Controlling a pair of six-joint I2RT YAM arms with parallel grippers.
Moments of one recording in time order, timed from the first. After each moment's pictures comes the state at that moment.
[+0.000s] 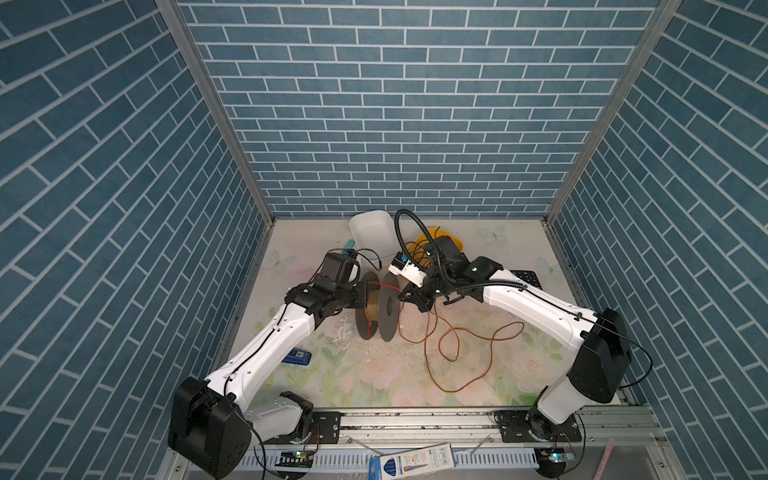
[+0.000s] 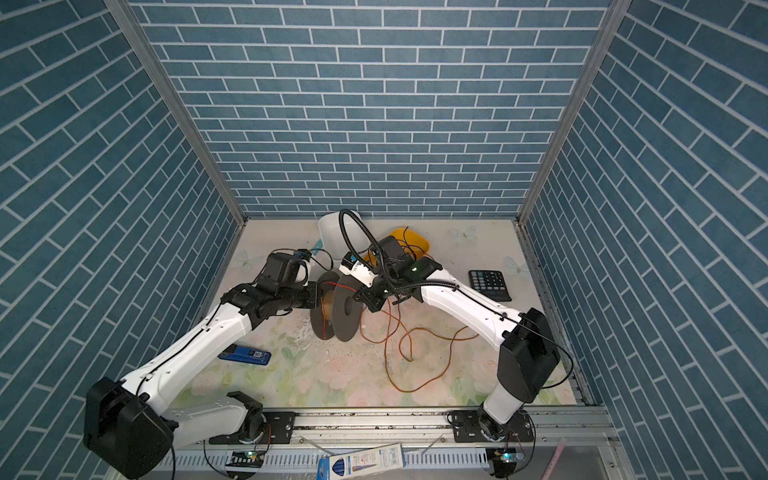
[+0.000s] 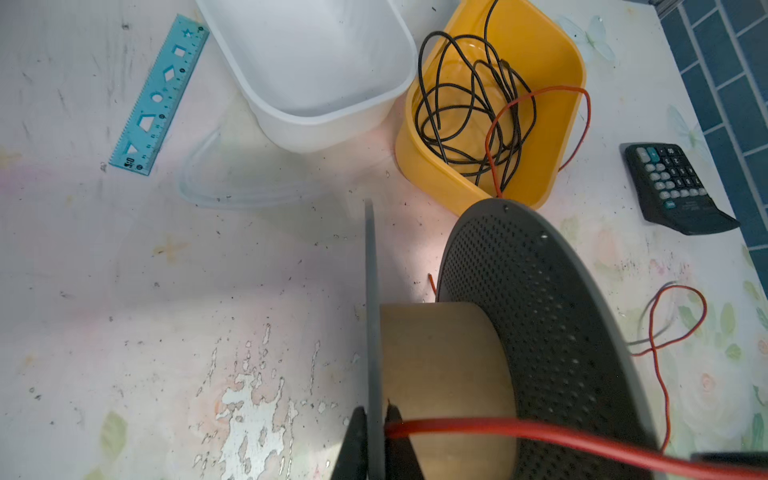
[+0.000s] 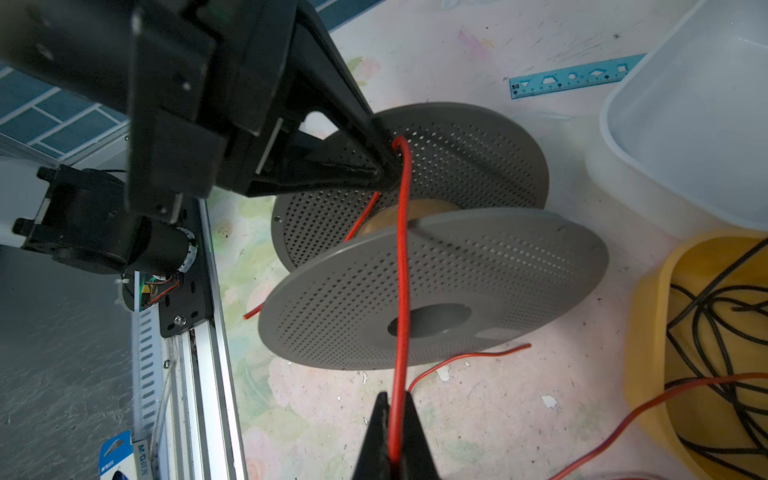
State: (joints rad) left arm -0.44 1.21 0.97 -0.60 0.07 -0.36; right arm 0.84 1.62 1.40 -0.64 -0.45 -0.19
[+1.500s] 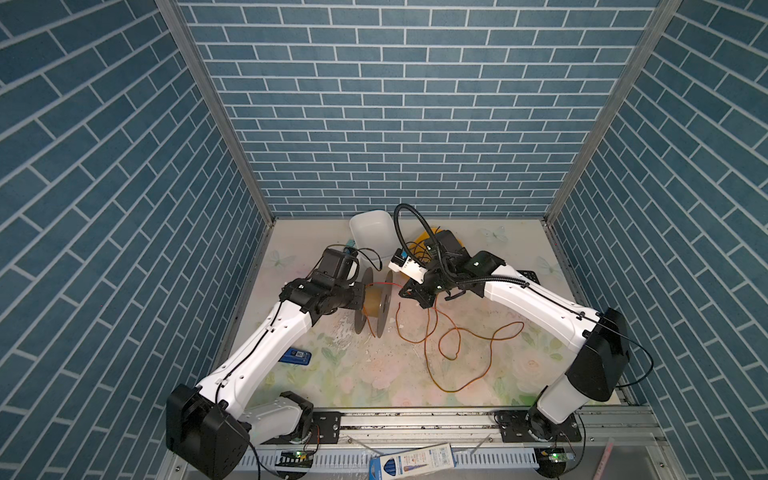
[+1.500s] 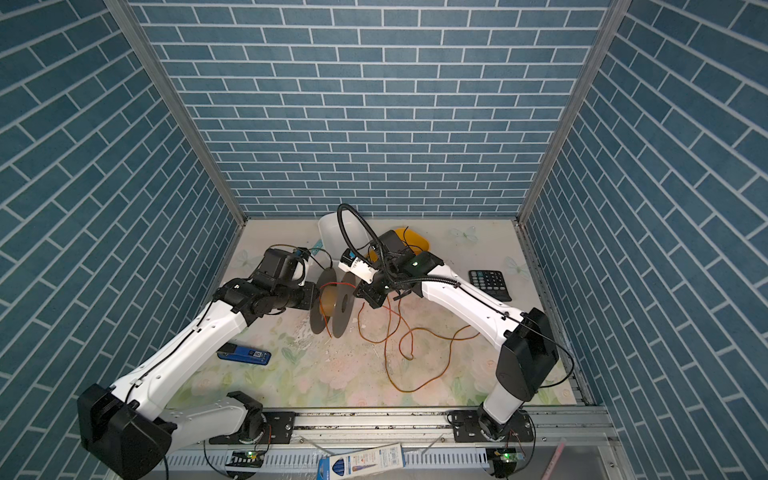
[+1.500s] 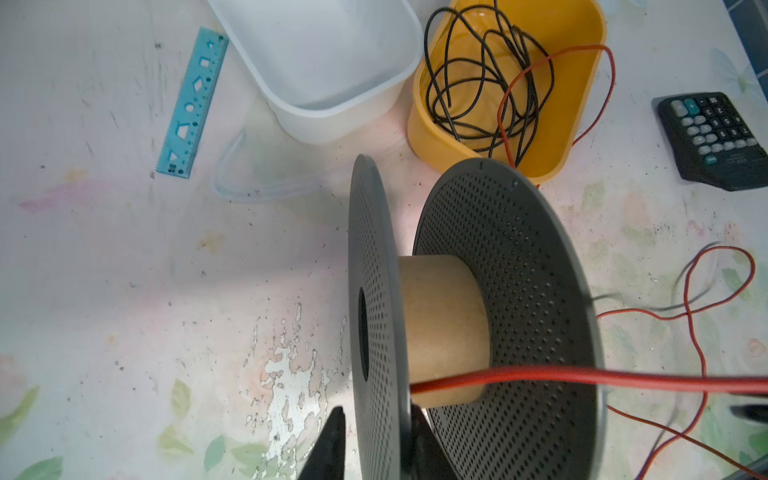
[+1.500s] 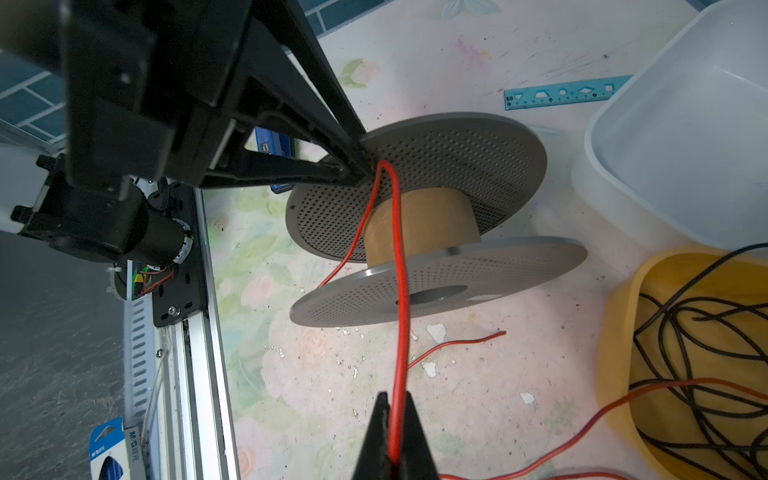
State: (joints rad) left arm -0.46 1.21 1.05 -0.78 0.04 -0.28; right arm 0.83 1.64 1.47 -0.72 -0.44 -0.26
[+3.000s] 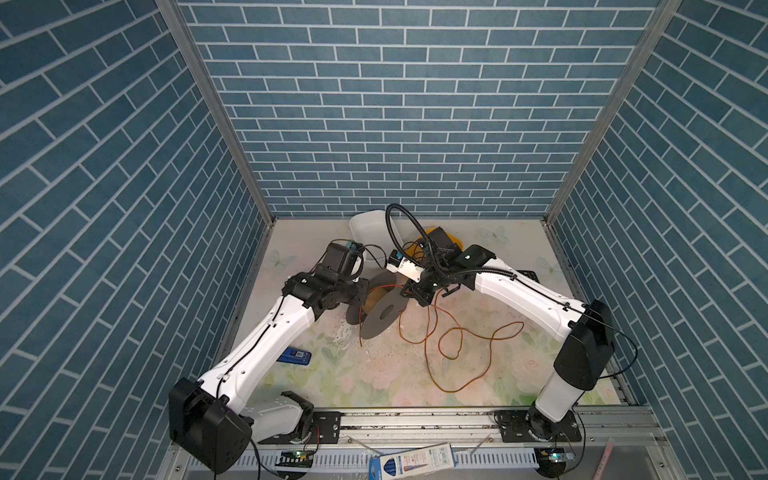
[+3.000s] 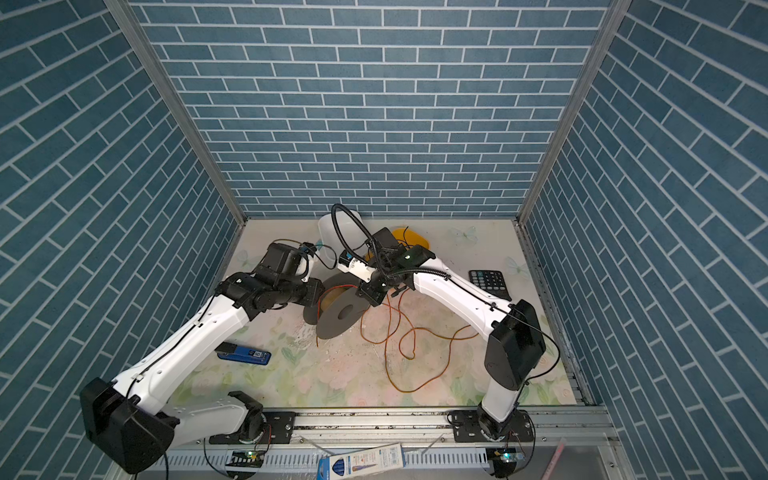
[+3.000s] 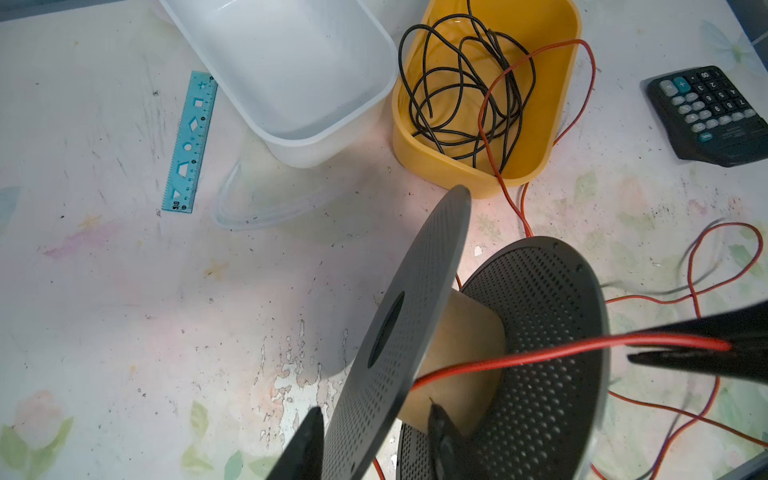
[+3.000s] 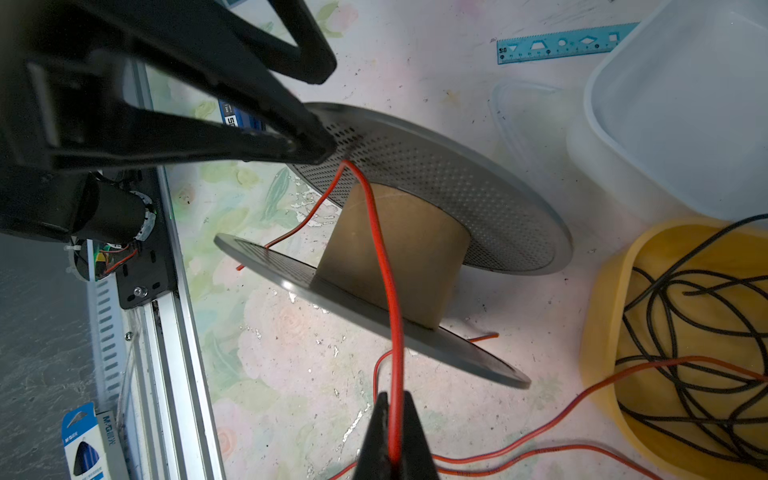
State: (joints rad) left arm -0.48 1.21 1.11 -0.81 0.02 -0.19; right arm 0.83 1.72 1.57 -0.82 -0.38 -0.29
